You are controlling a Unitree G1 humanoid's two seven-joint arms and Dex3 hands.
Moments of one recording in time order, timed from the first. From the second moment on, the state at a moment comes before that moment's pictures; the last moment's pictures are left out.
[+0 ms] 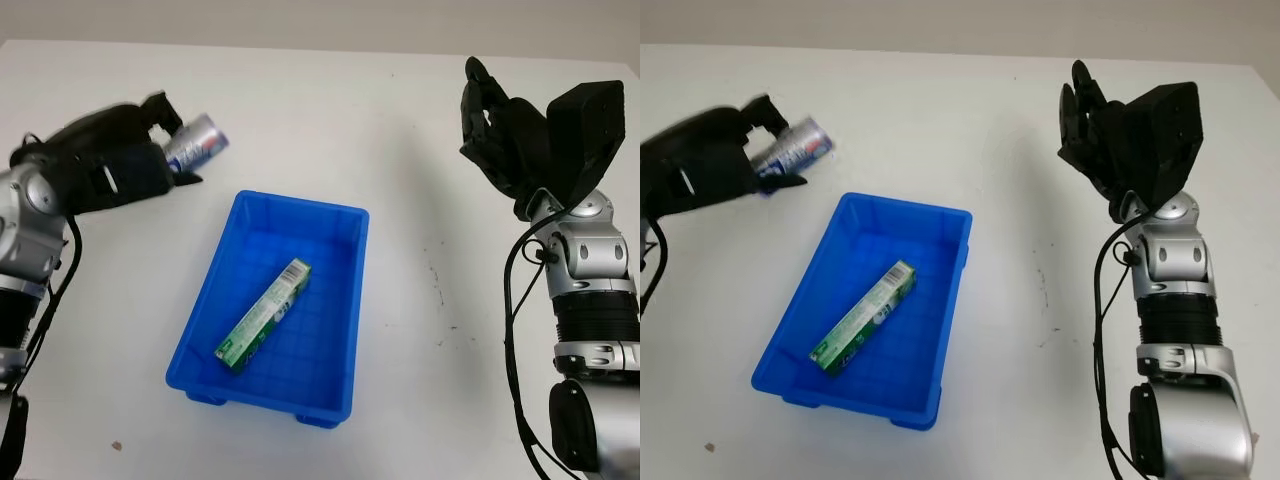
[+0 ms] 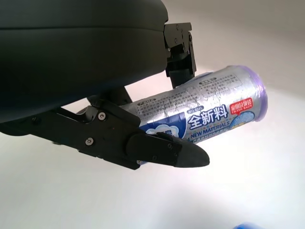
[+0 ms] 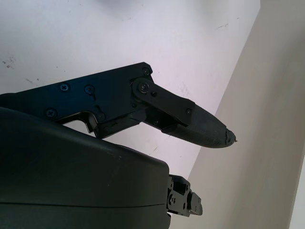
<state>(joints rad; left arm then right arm) -0.86 0.77 -0.06 0.23 0.36 0.17 -0.50 -0.75 -0.43 -0.15 0.40 0.09 0.30 0.31</state>
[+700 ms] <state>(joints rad) -0.92 0.79 -0.17 -0.19 0.21 0.50 -0.91 -0.76 -0.43 -0.13 0.42 0.08 0.30 0.31</state>
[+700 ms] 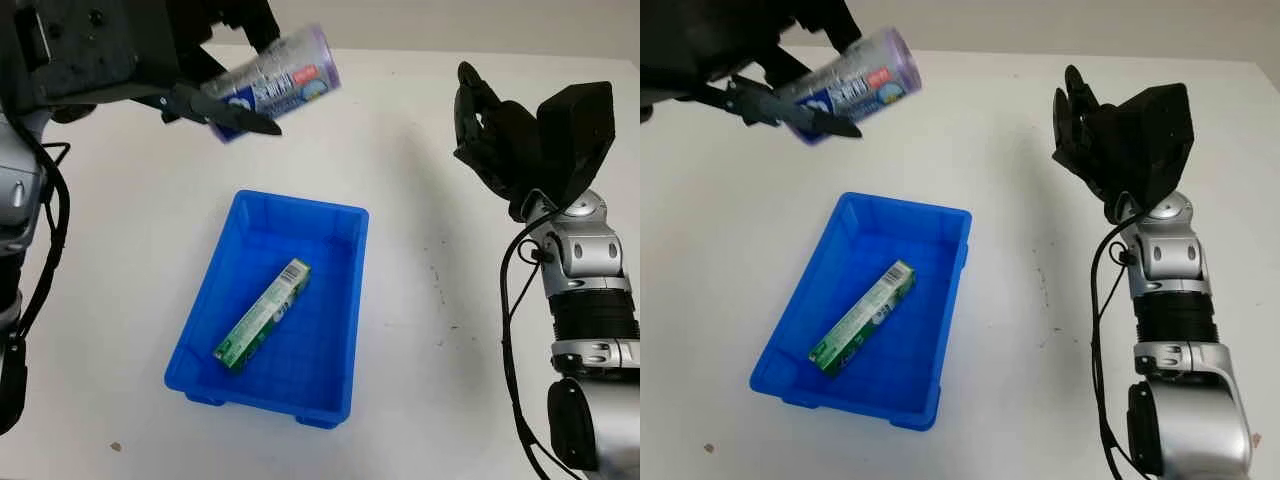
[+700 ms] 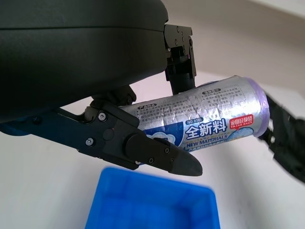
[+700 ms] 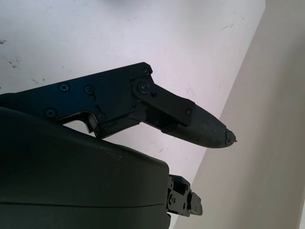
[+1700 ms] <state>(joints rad) -0.92 0.85 -0.33 -0.26 0.02 0.88 -1.18 -0.75 -0.43 -0.13 0.42 0.07 0.30 0.32</state>
